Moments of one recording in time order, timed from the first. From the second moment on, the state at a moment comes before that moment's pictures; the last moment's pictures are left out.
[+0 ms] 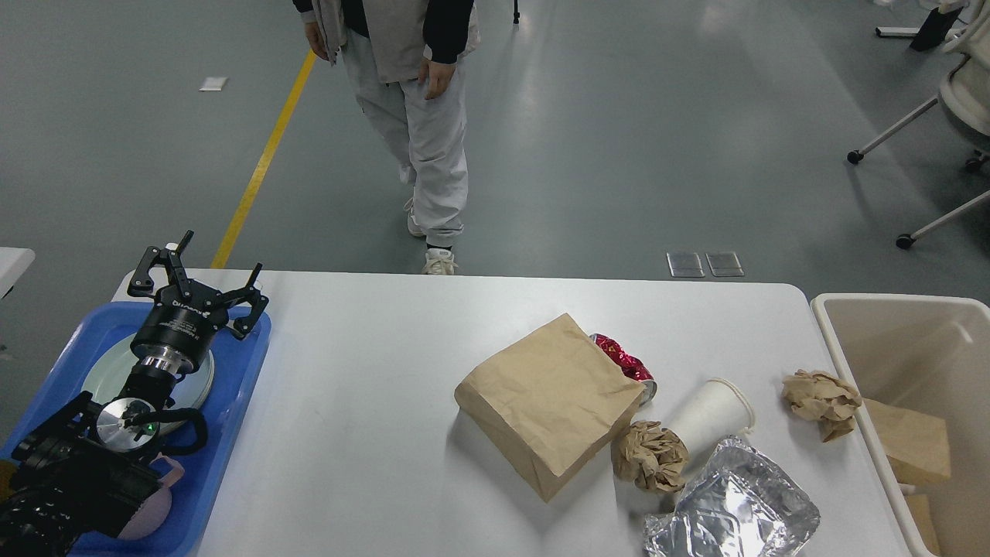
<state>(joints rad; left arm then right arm) -0.61 0.23 -1.06 -0.27 -0.13 -0.76 -0.14 1.13 -0.93 -0.98 0.68 -0.02 -0.01 0.07</state>
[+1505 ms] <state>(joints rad) -0.61 0.23 -1.06 -0.27 -0.13 -0.76 -0.14 1.98 -0.17 -1.19 0.92 0.08 0.68 0.07</state>
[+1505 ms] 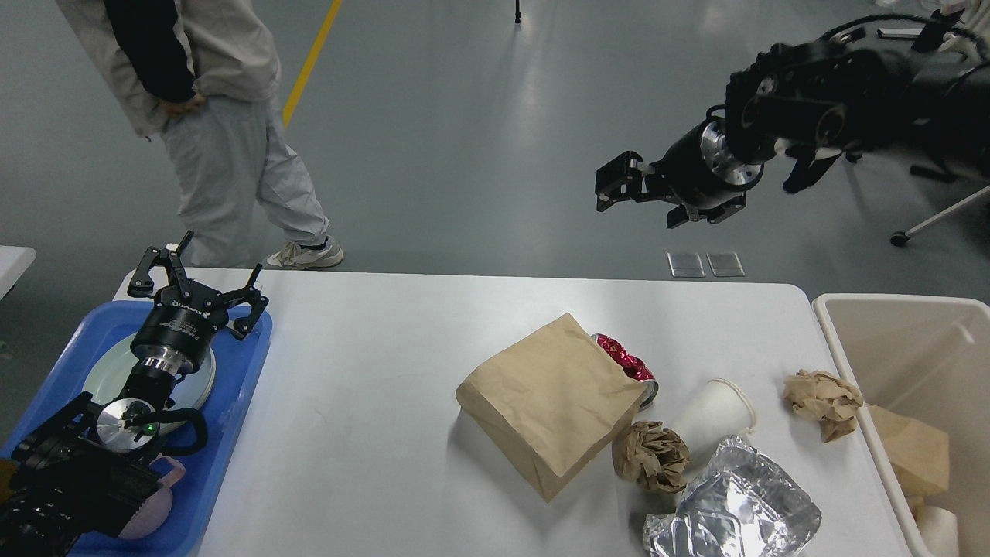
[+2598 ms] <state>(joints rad) -0.61 0.23 -1.06 -0.27 -0.13 -0.76 -0.14 1.73 -0.33 -1.22 0.95 0.04 0.66 0.04</state>
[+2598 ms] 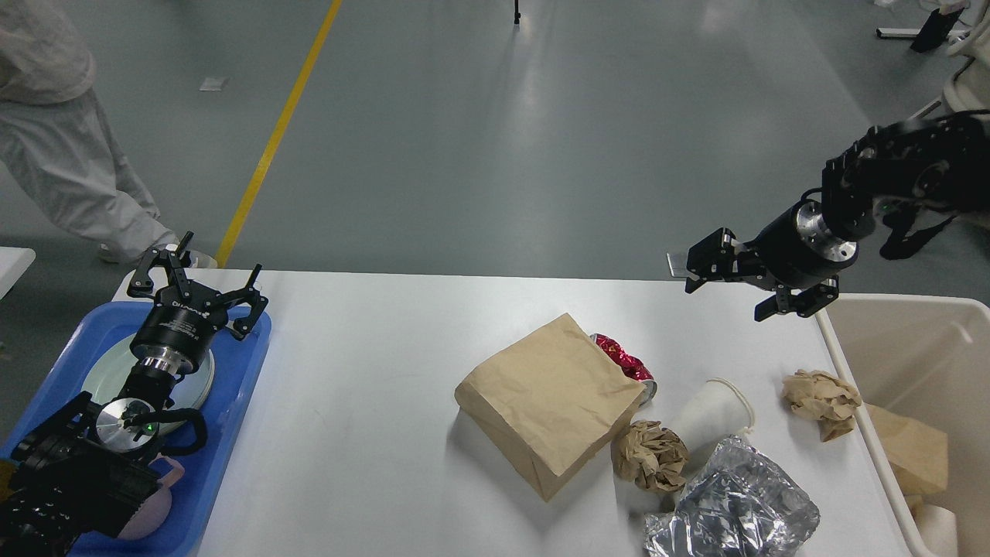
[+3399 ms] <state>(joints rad) -0.61 0.23 -1.06 -0.27 -0.13 -0.76 -0.14 1.11 -0.32 -1.22 0.52 -0.06 0.26 -0.07</state>
